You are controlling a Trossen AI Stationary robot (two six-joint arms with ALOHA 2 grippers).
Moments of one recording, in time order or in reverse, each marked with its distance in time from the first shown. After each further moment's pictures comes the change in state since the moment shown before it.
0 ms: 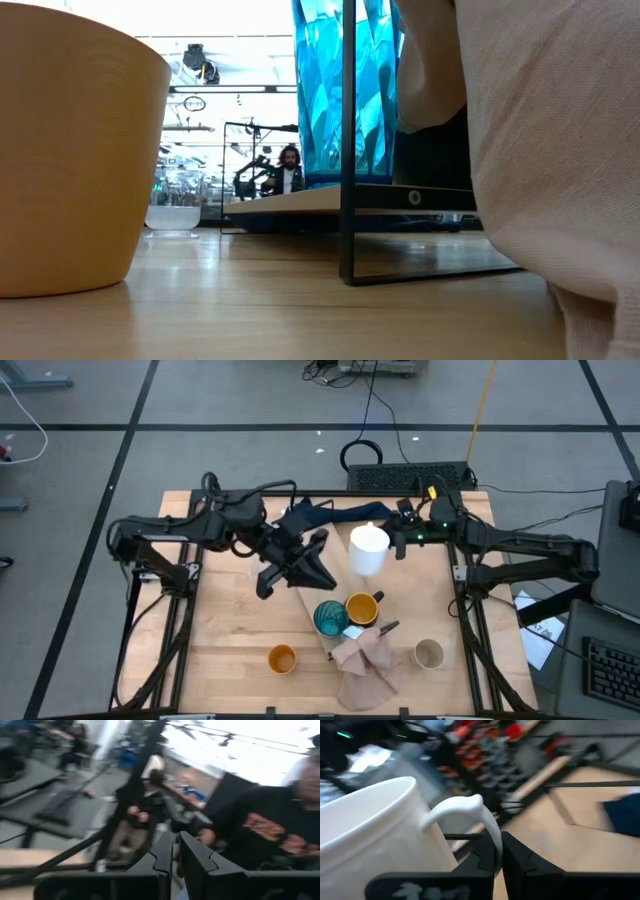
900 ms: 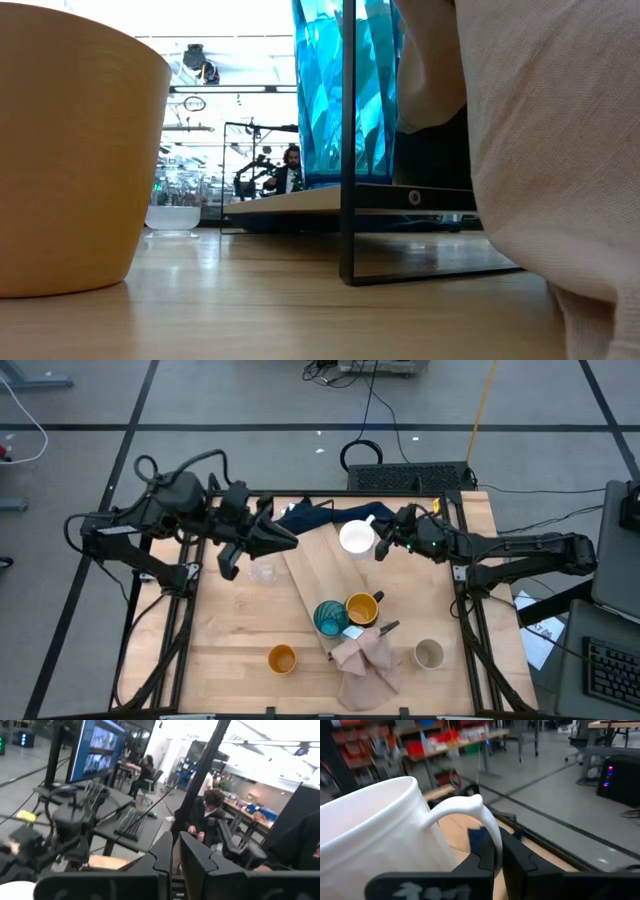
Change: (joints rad) left arm -0.014 -0.232 -0.001 -0.262 -0.361 0.141; right arm 0.136 0.043 -0.115 0.072 0.671 -0.411
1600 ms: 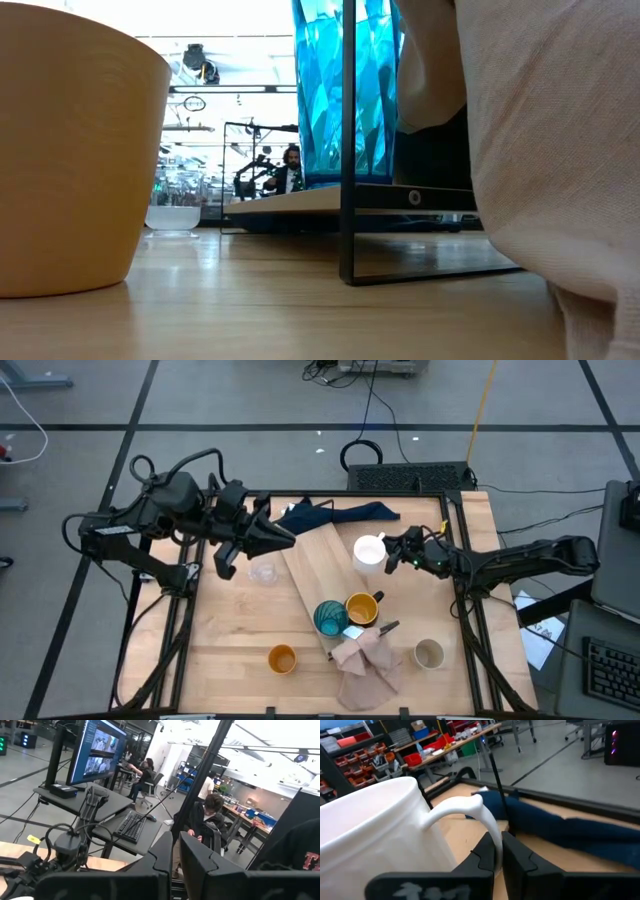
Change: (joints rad) left arm -0.006 -0.009 0.001 -0.003 -0.024 -0.023; right arm 0.014 -0.032 -0.423 0.393 0.008 0.195
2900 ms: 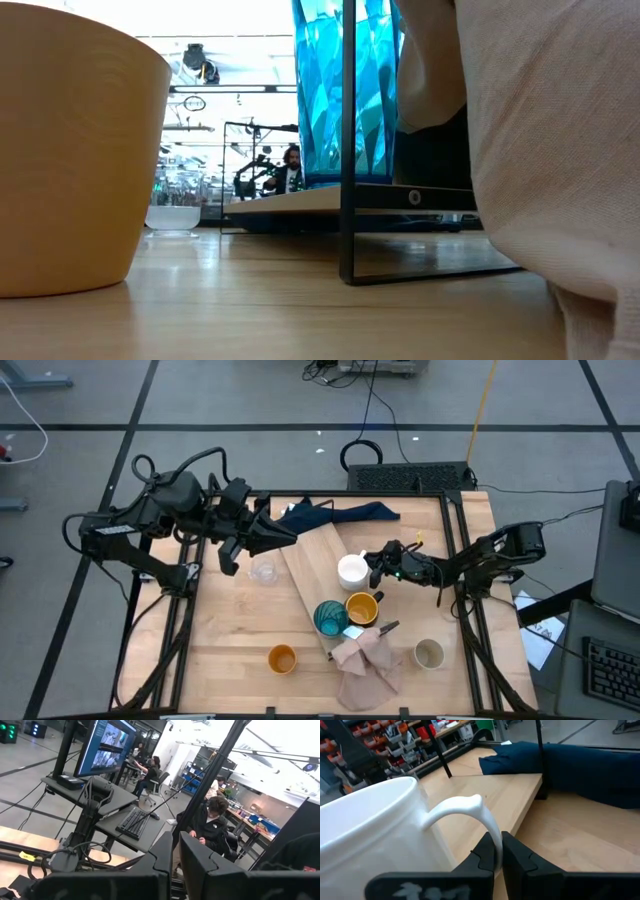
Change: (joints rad) left arm 0.010 0.001 0.000 -0.024 -0.024 -0.065; right arm 0.051 0.564 0.002 0.488 -0.066 0.024
